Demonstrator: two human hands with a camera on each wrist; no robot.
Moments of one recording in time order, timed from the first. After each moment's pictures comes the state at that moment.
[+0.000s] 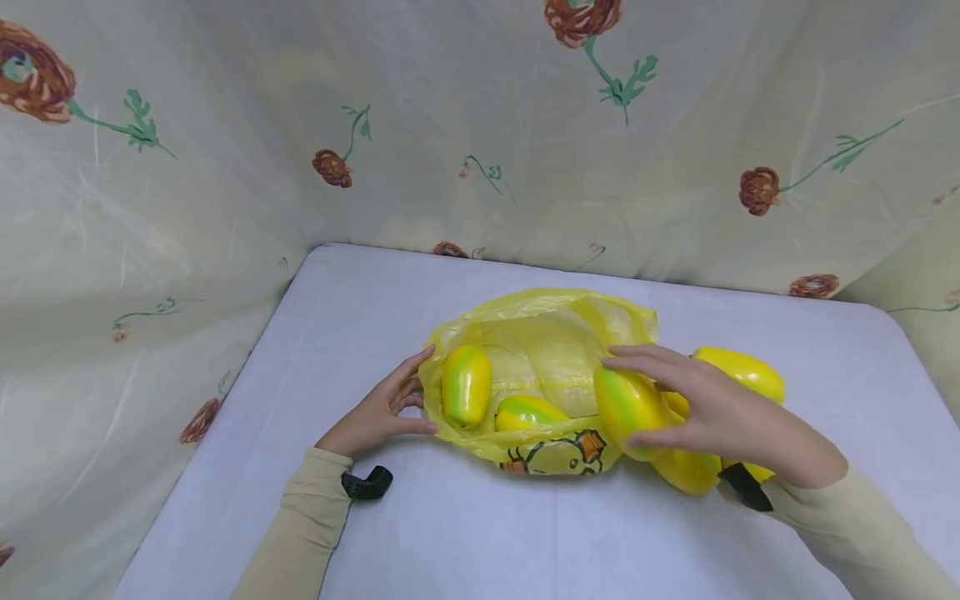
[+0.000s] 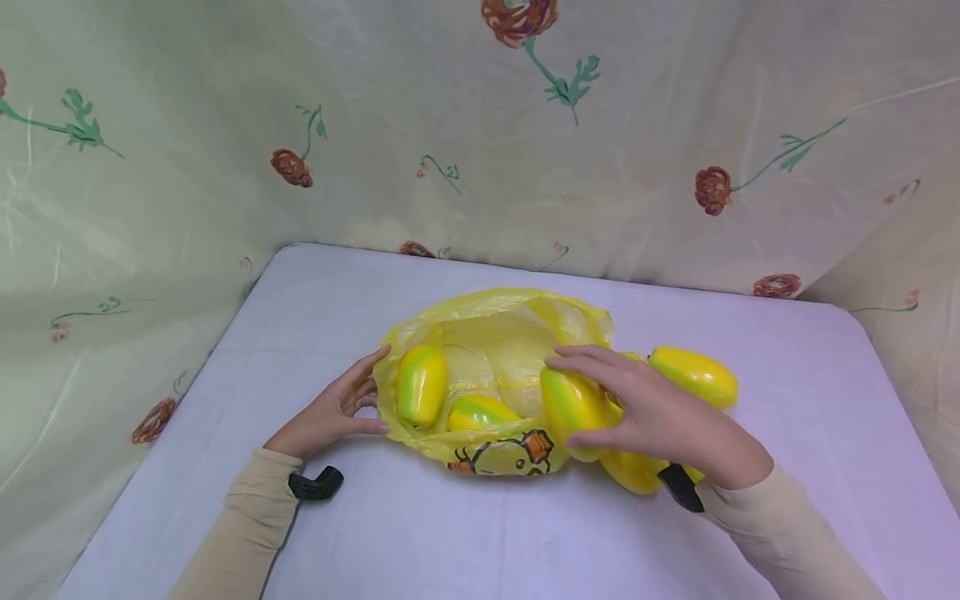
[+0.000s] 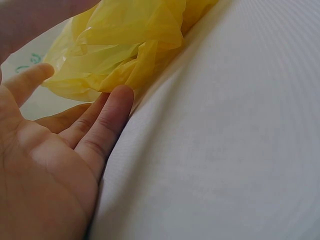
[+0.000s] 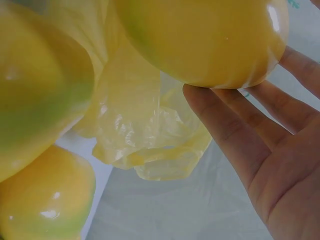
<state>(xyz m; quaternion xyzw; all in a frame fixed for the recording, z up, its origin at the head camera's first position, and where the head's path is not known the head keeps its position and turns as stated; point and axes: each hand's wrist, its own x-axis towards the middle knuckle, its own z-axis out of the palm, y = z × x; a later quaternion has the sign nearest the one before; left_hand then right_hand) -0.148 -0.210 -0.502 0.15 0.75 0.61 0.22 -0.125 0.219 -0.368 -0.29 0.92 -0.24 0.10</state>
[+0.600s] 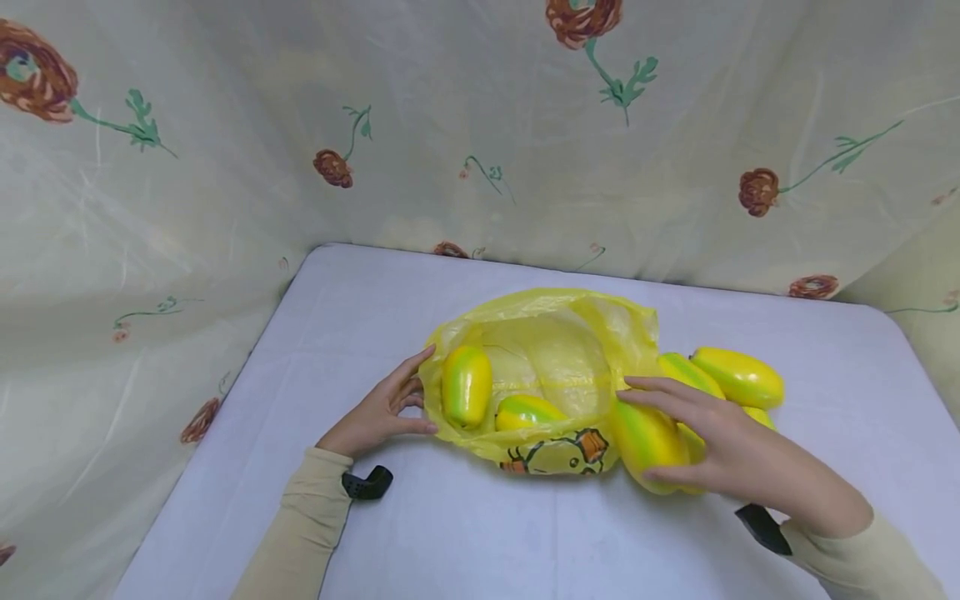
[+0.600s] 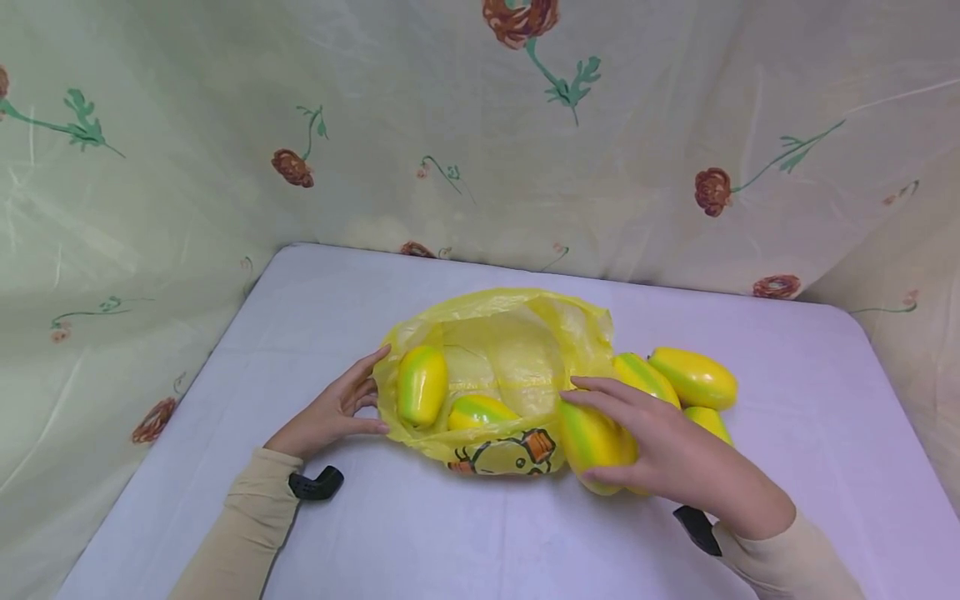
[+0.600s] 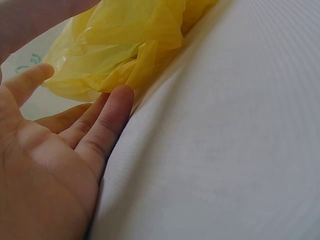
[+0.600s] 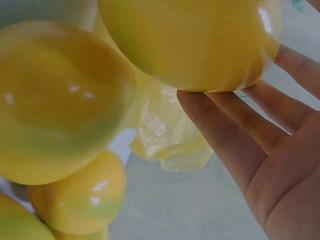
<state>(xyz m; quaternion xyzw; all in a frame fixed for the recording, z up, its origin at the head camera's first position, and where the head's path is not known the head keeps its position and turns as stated) -0.148 -0.211 -0.502 0.16 0.75 0.61 0.21 -0.094 0.231 -0.381 -0.29 0.93 -0.20 0.08</state>
